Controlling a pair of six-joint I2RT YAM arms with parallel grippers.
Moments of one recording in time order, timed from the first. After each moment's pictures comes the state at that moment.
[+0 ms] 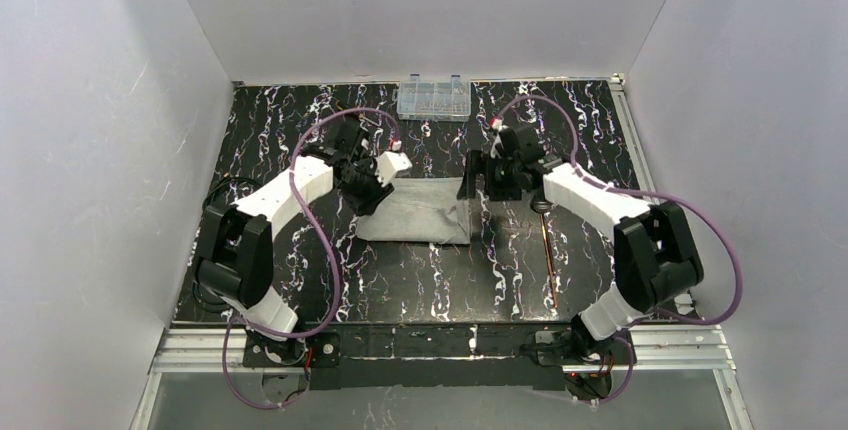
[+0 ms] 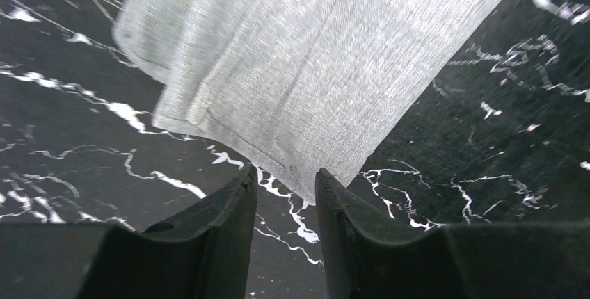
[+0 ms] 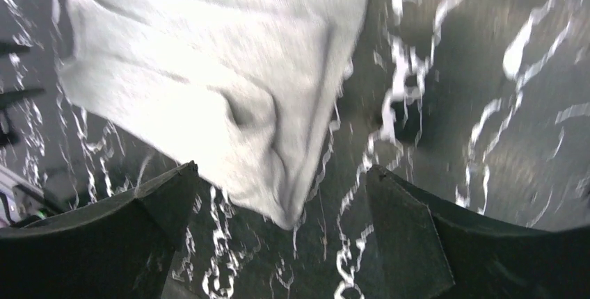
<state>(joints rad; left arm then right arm) -0.41 1.62 1.12 -0.72 0.26 0.63 0.49 1.55 1.01 -0.37 -0.26 0.44</state>
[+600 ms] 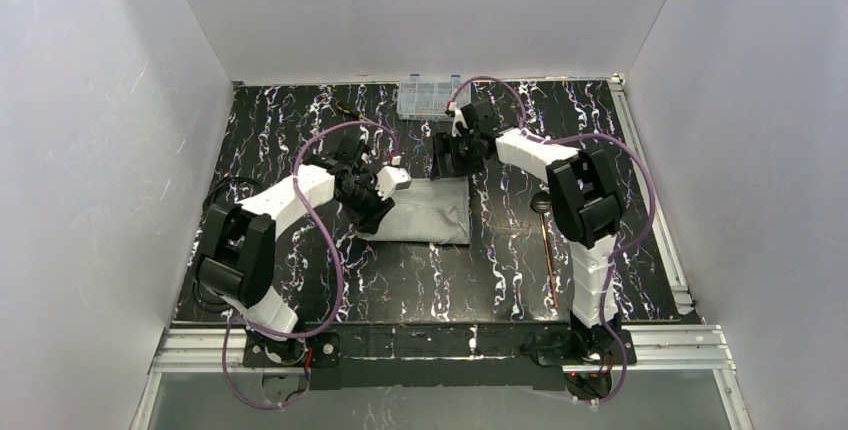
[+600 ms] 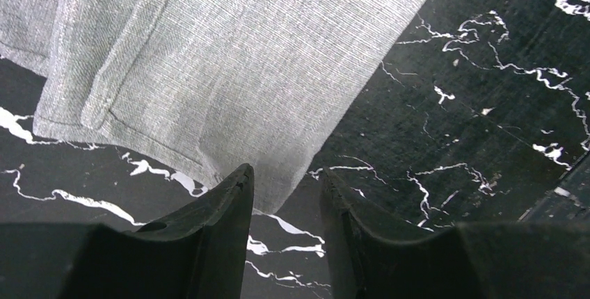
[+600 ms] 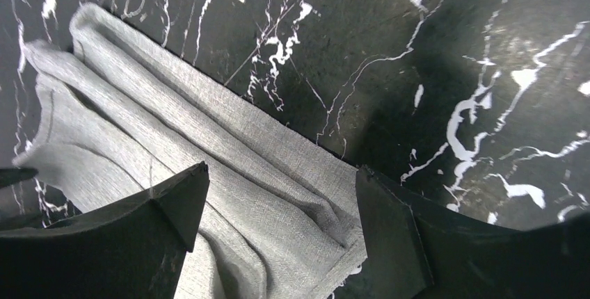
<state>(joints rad) -0.41 1.61 1.05 -0.73 0.36 0.59 0.50 2.07 1.50 -0.36 -0.33 0.28</state>
